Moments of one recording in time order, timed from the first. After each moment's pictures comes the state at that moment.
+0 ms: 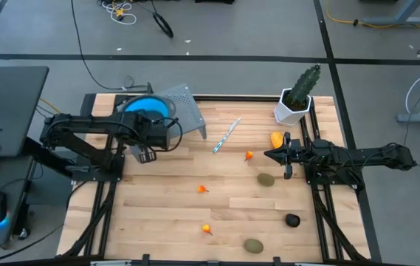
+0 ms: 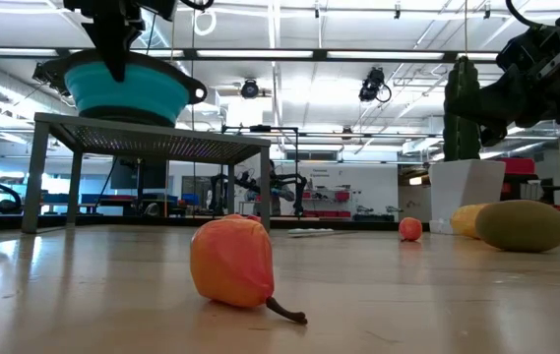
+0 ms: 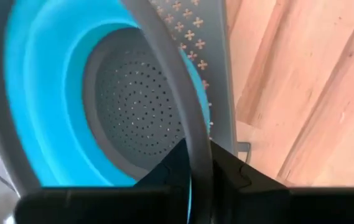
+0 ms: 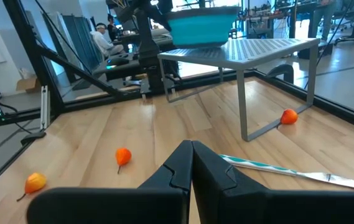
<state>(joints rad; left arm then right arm) -0.03 1.37 1.40 -1.57 -0.45 -0.30 -0.01 0.27 0.01 0.19 0.08 0.17</state>
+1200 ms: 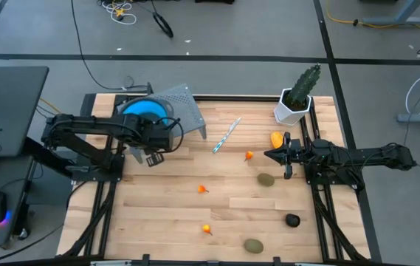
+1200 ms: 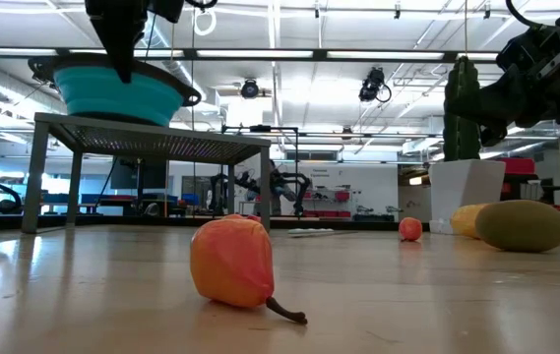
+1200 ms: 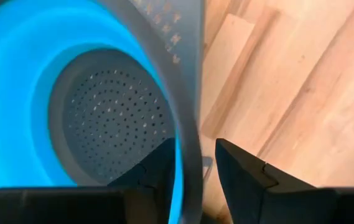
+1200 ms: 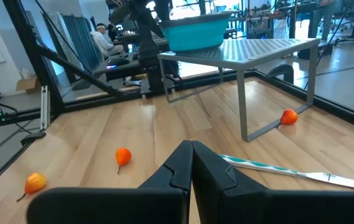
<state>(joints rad) -0.05 1.39 1.40 -1.52 -0.39 -0.46 -0.01 0.27 0.01 0.19 0.08 0.17</state>
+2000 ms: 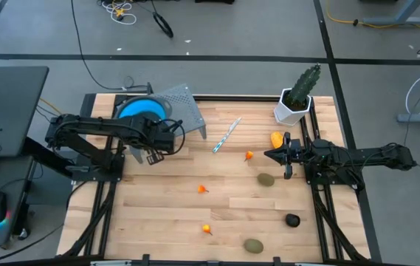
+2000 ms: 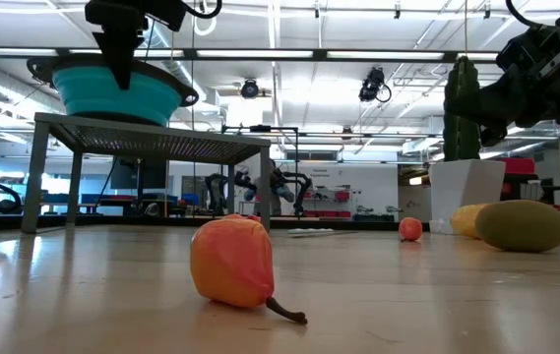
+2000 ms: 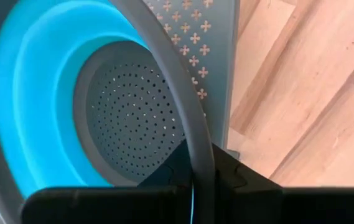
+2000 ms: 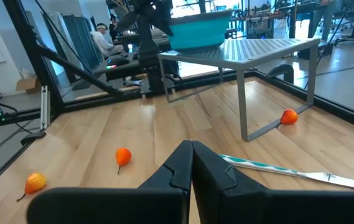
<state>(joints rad) -0.05 1.44 1.41 -1.57 -0.47 -0.49 -0.01 0.27 0.01 0.19 0.08 0.17</state>
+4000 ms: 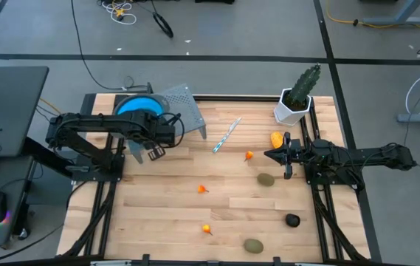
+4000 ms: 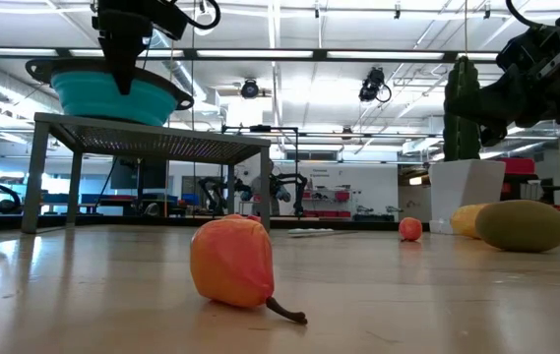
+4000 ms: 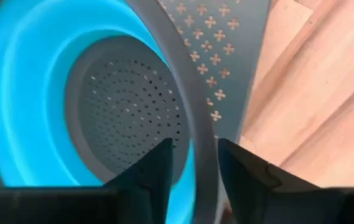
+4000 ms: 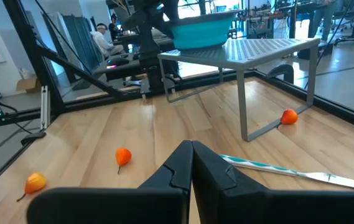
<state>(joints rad) 0.03 1.44 1.40 -1.57 -0.43 -0.52 -0.01 0.27 0.01 0.19 0.08 0.17</state>
